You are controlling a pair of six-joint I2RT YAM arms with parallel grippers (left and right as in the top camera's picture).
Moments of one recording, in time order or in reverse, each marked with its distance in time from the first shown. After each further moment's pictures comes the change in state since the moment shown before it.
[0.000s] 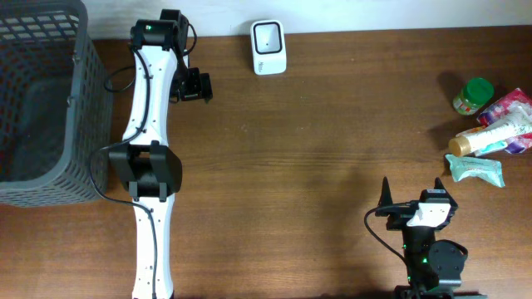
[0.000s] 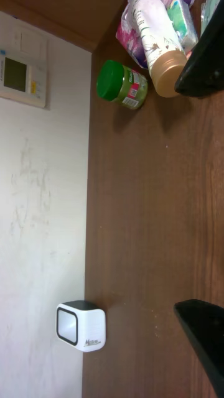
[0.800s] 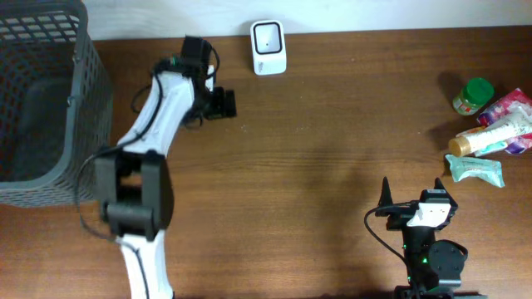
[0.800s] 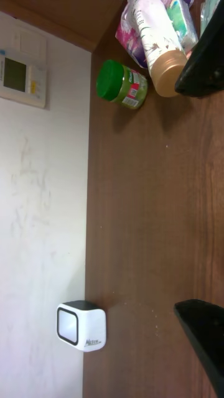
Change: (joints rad) left arm -0.101 -0.530 -1.060 0.802 0.095 0.006; right arm 0.000 0.000 0.000 0.000 0.000 0.003
